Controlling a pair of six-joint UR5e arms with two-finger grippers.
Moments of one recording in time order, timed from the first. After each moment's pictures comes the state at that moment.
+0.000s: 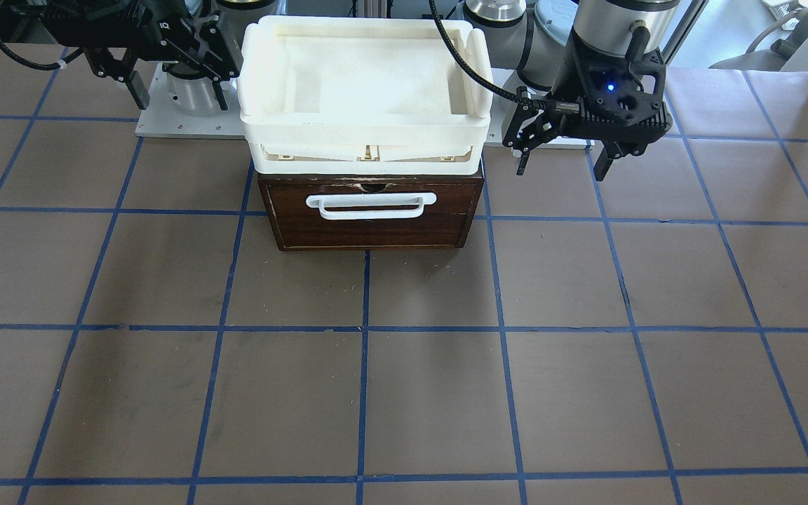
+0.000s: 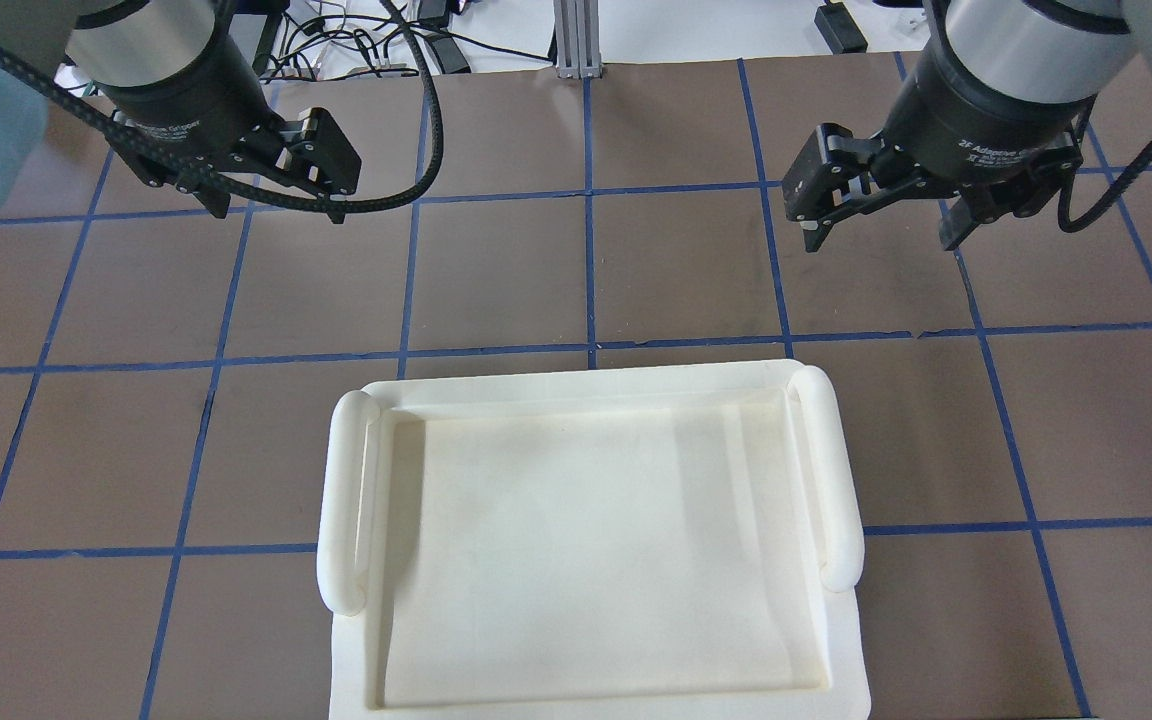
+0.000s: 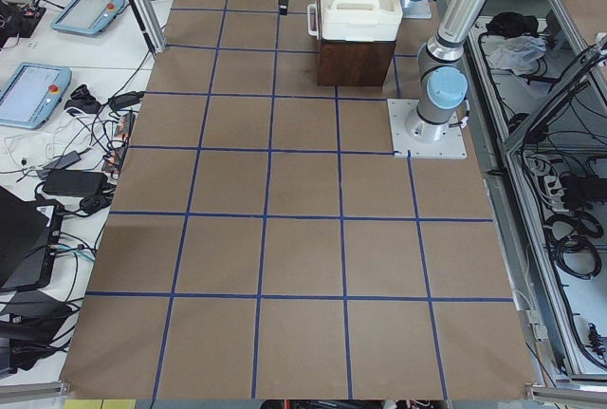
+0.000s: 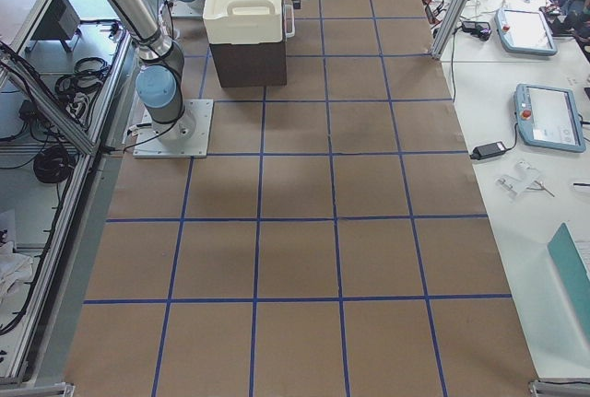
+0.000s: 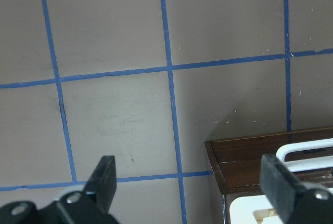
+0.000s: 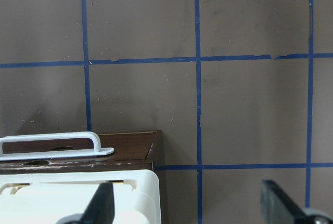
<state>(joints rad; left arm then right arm) -1.62 -1.57 -1.50 -1.57 1.60 0.03 1.64 -1.73 1.57 -1.51 -1.53 0.08</state>
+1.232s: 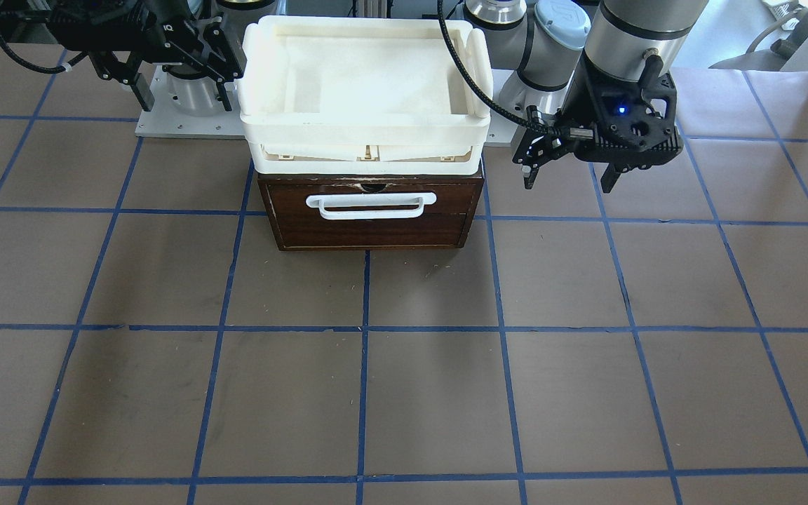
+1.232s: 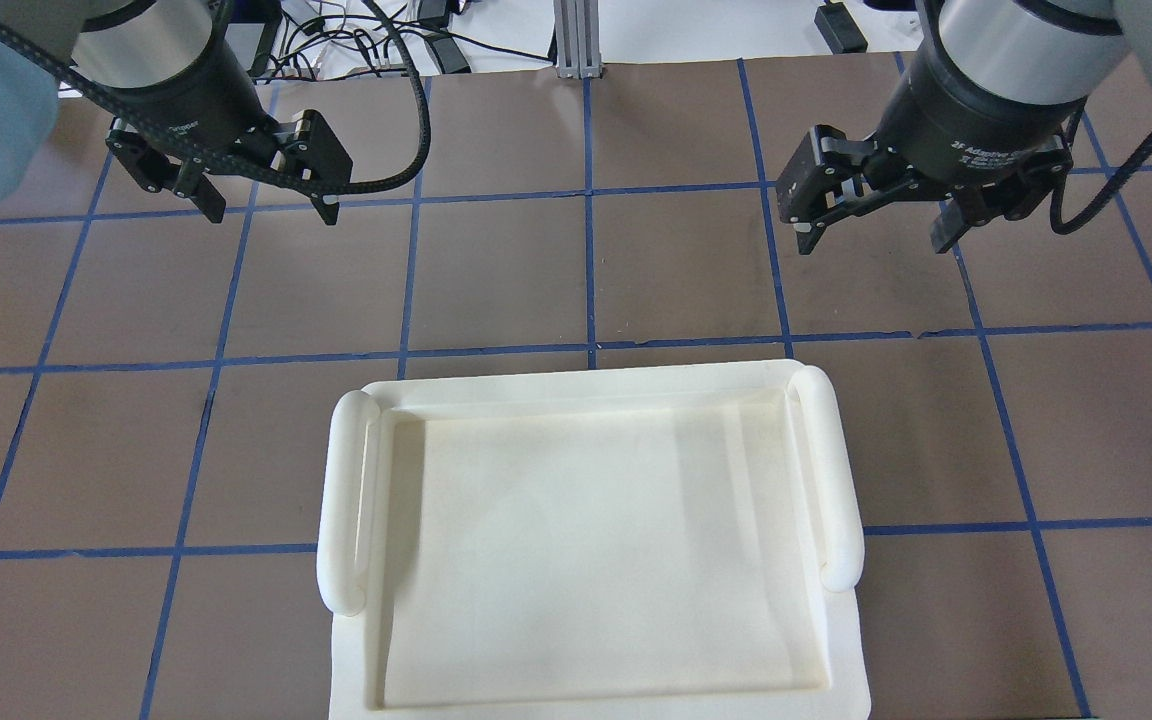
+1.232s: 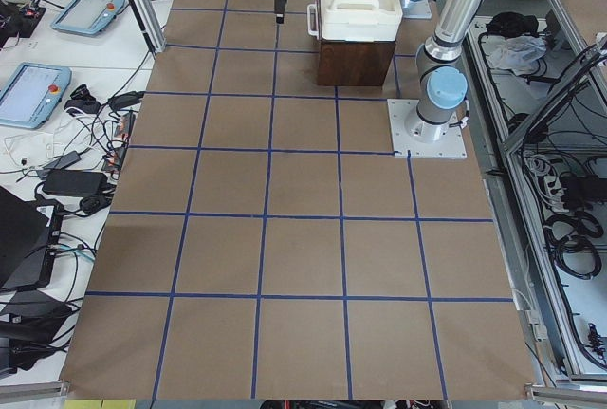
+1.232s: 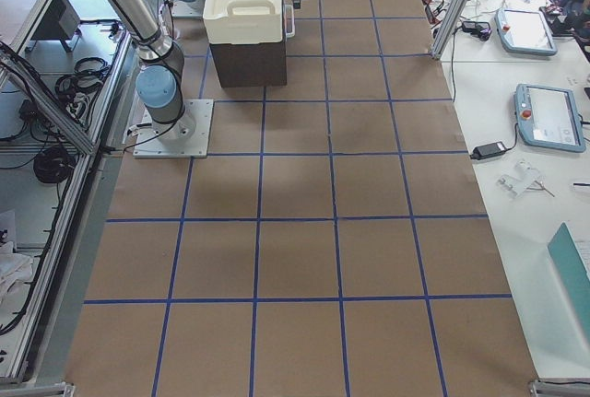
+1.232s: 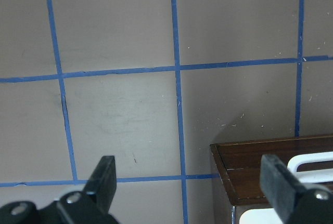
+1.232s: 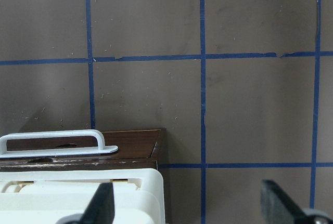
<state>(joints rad) -1.60 -1.59 -1.51 -1.57 1.60 0.03 1.64 -1.72 1.57 -1.50 -1.52 0.08</state>
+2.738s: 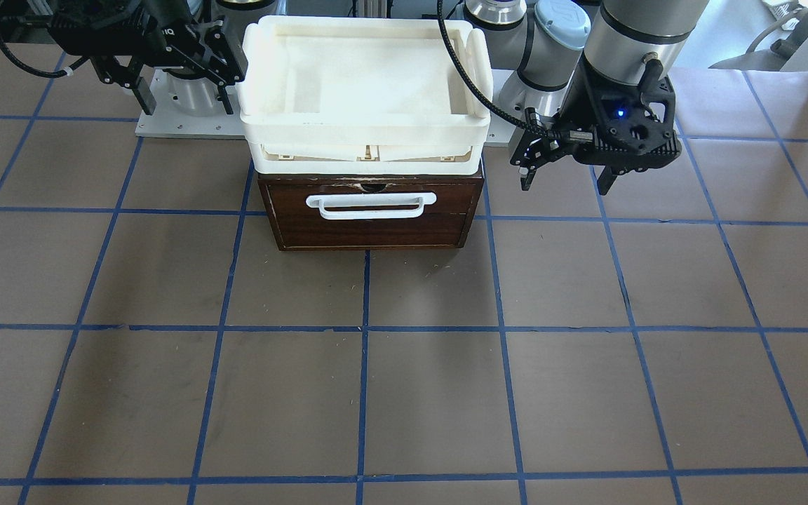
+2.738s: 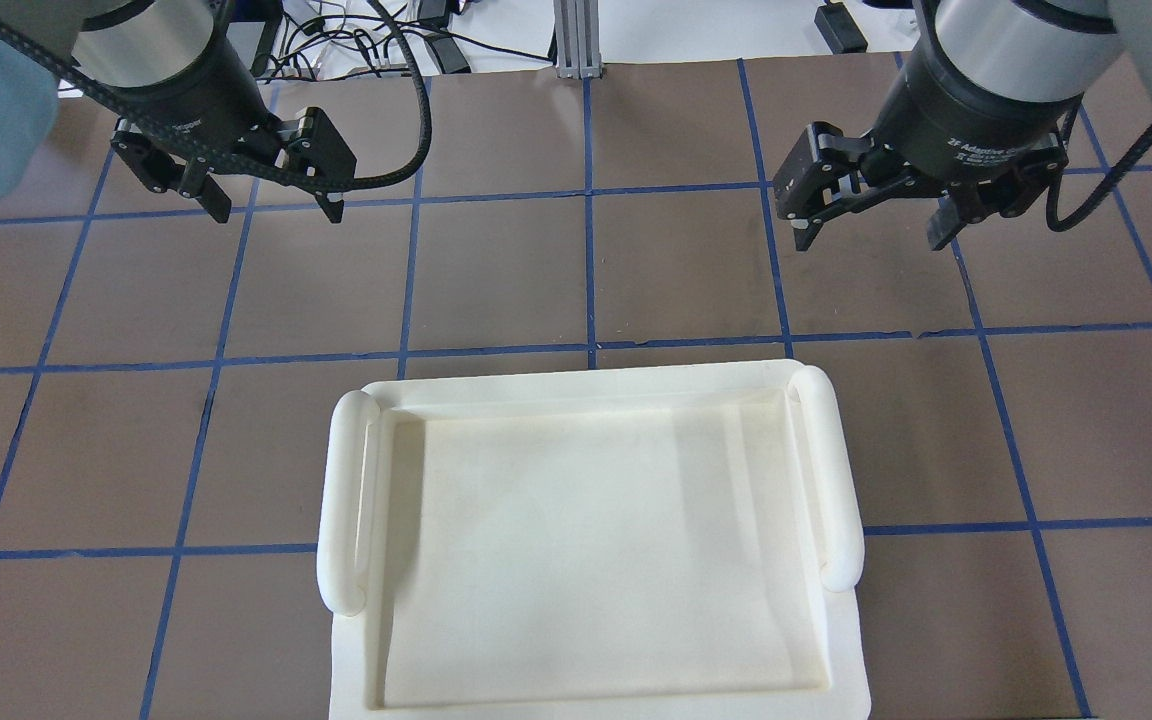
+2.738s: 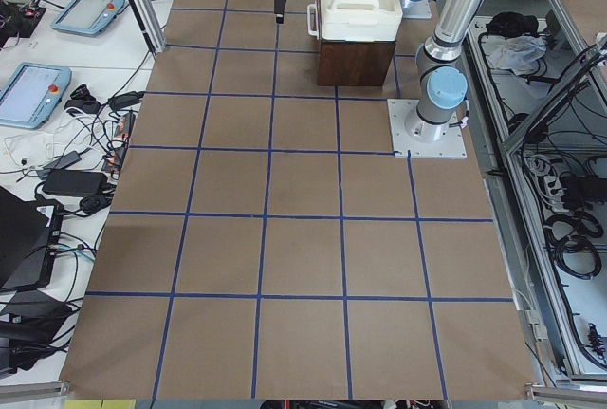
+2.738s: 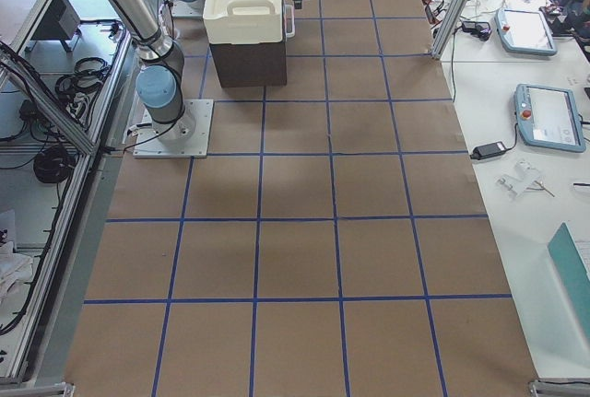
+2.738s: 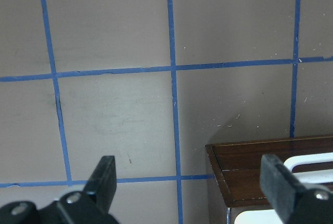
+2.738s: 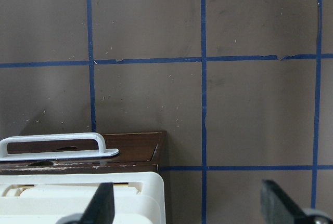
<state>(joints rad) -1.60 -1.59 -1.50 -1.57 1.58 0.02 1.64 -1.72 1.57 -1.51 -1.53 0.08</state>
